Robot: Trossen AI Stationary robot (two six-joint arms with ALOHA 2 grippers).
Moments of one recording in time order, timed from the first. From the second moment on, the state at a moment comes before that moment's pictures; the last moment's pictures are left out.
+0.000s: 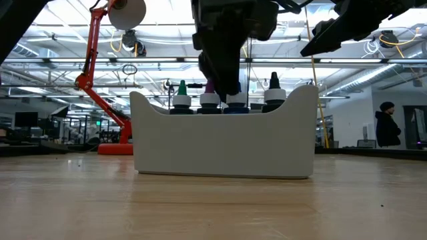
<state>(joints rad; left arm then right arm) -0.17 2.20 2.01 -1.13 -0.02 -0.23 0.21 0.90 0.66 -0.34 0.21 0.03</state>
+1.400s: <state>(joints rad) -0.26 0.04 0.10 -0.10 -0.26 -0.11 0.21 0.29 0.40 -0.27 0.31 0.13</state>
